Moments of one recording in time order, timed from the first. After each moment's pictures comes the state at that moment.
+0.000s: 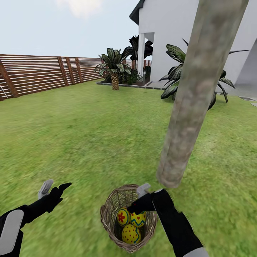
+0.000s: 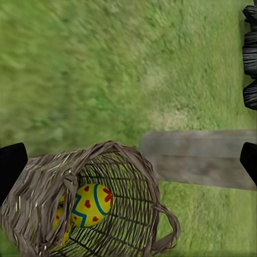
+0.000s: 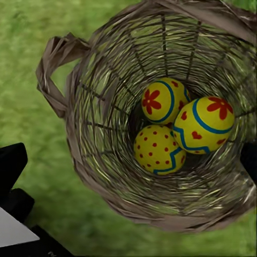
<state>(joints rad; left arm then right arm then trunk) -0.29 0.07 0.50 -1.40 0.95 0.93 0.07 -0.44 0.16 0.22 -1.24 0.40 0.95 0.58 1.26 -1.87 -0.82</state>
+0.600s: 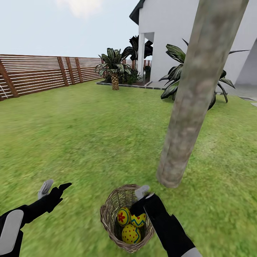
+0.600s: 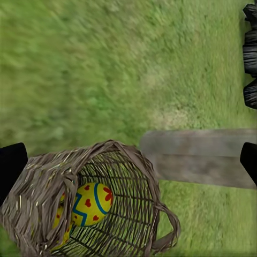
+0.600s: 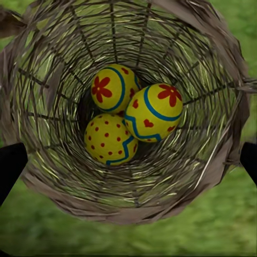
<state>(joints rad) -0.29 0.07 0.50 -1.40 0.95 0.93 0.07 -0.44 0.17 0.33 -1.15 0.32 0.93 0.24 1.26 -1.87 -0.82</state>
